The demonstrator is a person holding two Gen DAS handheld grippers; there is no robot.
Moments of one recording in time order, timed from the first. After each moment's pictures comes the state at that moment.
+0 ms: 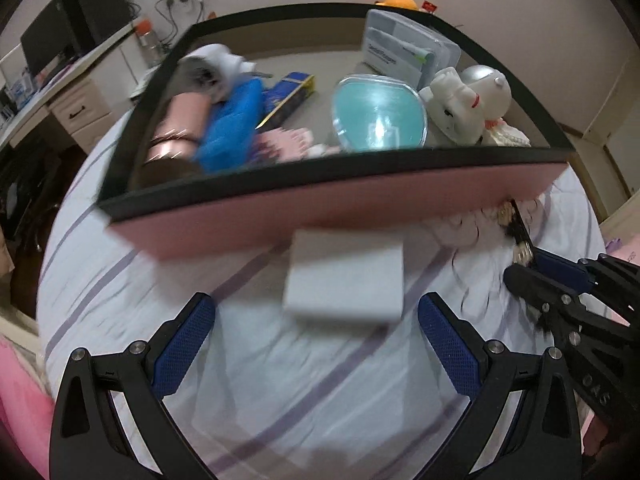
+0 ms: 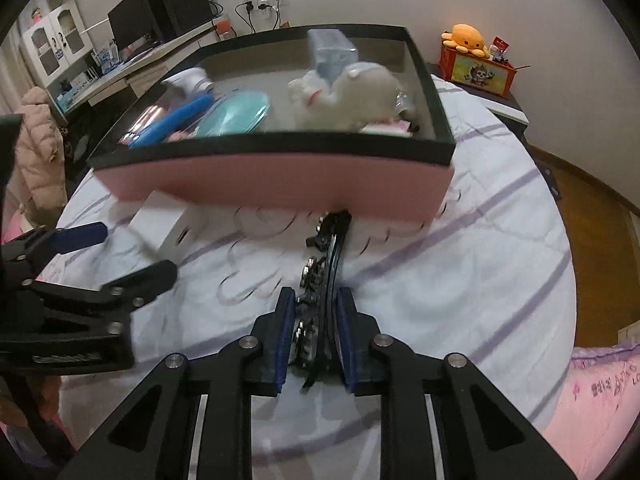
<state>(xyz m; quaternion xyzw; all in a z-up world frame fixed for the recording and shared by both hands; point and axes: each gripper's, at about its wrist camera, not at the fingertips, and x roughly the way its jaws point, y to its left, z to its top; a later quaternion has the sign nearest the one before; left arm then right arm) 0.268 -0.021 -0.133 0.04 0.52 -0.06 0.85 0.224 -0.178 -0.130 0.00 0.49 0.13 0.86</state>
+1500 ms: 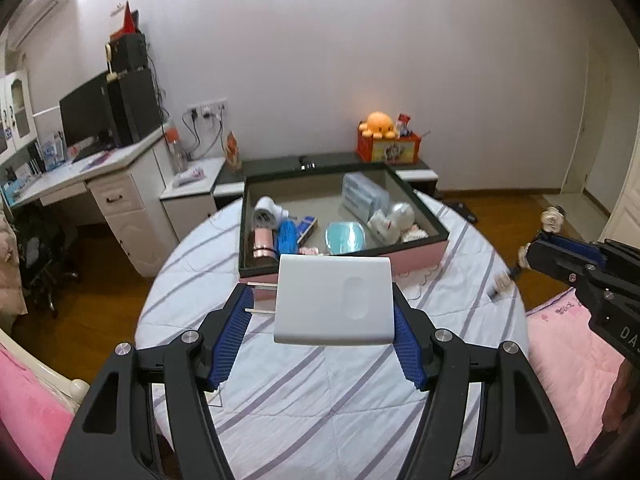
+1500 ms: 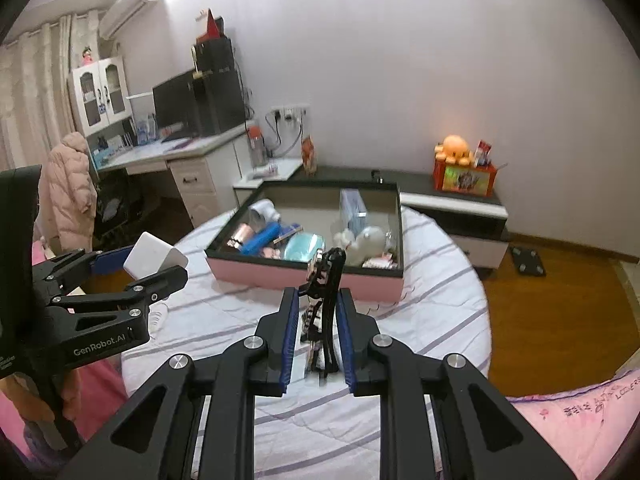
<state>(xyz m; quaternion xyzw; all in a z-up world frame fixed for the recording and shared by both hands) 0.115 0.011 0.015 0.04 0.31 -0.07 0.95 0.092 -0.171 0.011 0.01 0.29 0.14 0.95</state>
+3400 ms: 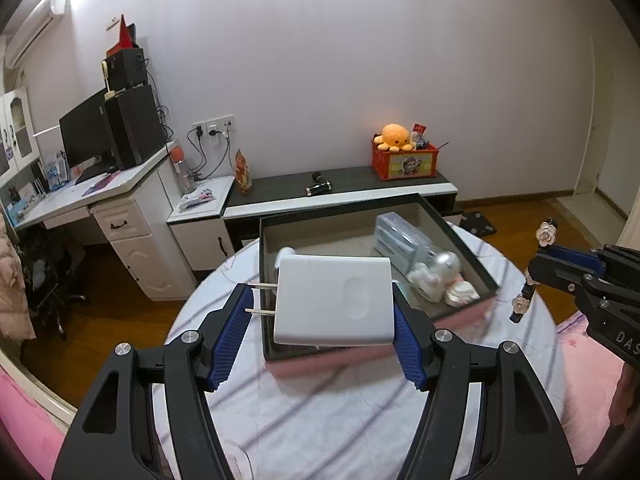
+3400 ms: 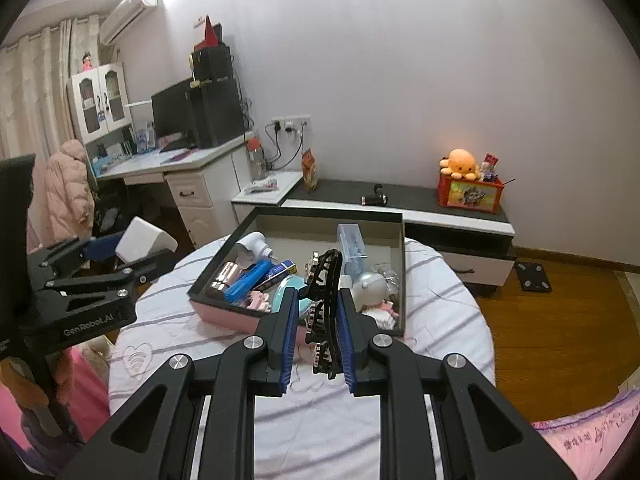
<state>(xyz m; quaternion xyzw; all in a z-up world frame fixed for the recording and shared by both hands) 0.217 0.020 0.021 0.06 0.31 -0.05 0.95 0.184 -0.162 0.011 0.00 0.30 0.15 0.94</state>
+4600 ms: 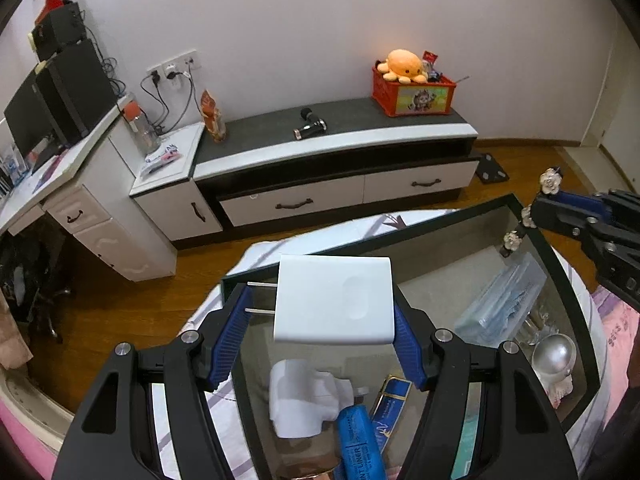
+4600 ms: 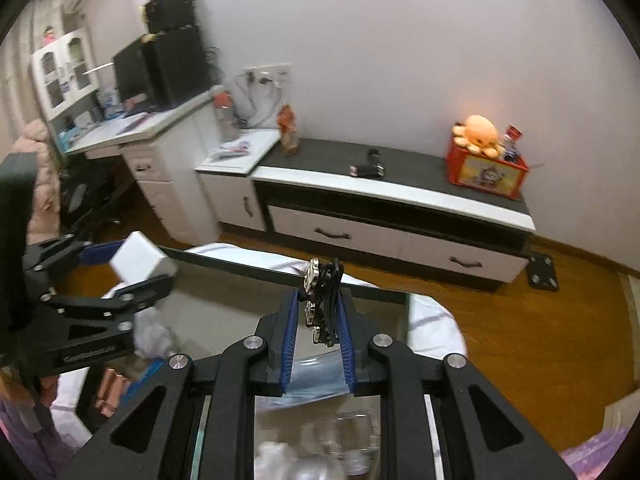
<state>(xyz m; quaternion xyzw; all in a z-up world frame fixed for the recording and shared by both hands) 0.455 0.005 -0.041 0.09 0.44 -0.08 0.89 0.428 -0.165 -0.028 -0.01 0.41 0.13 0.90</state>
